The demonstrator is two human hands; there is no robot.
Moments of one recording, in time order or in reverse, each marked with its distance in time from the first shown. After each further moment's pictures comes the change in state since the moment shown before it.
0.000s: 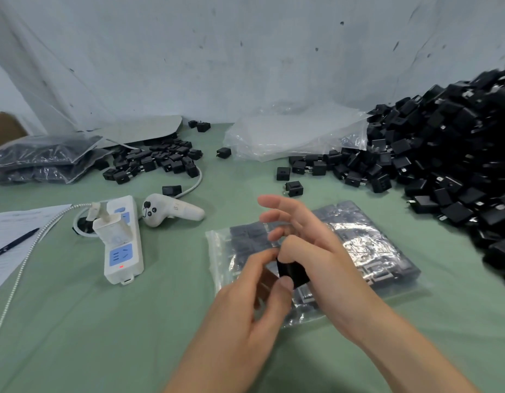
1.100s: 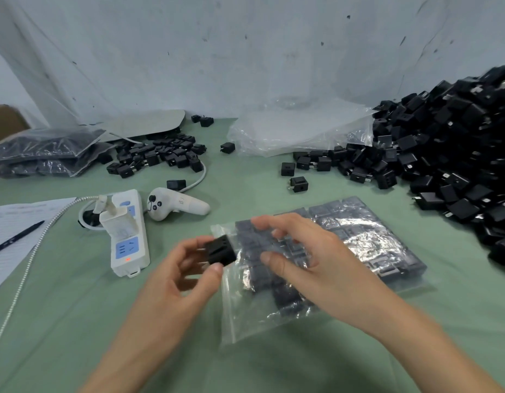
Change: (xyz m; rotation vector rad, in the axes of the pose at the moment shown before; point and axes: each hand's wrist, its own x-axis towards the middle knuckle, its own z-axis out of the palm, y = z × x) left_hand -0.008 -0.034 -0.066 -0.135 0.158 -0.234; right_hand 0.001 0.014 -0.013 -0.717 -0.122 -0.228
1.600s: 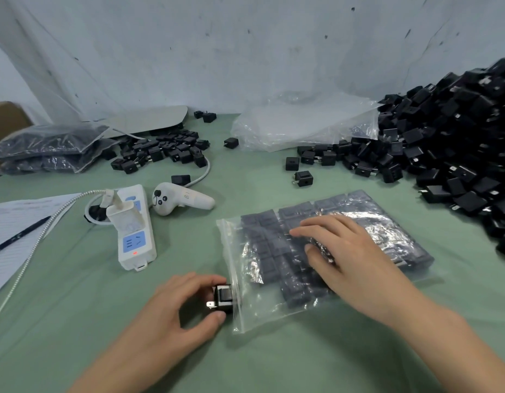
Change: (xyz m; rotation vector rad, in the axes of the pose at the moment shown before) left_hand -0.016 -0.034 -0.029 0.478 -0.268 0.133; right_hand -0.017 0.032 -0.007 -0.441 -0.017 0.118
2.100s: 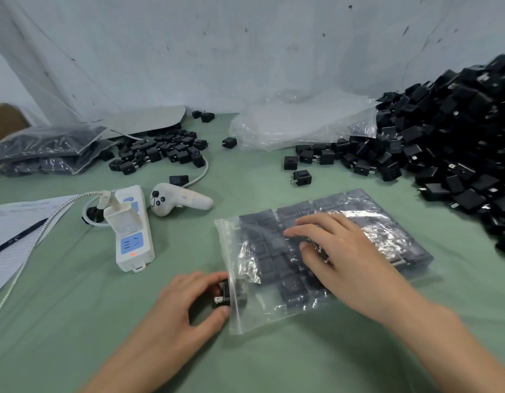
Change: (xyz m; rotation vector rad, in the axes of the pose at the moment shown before) left_hand 0.005 0.013 0.007 0.043 -0.023 -0.031; right_hand 0.003 -0.003 0.002 0.002 0.016 -0.004
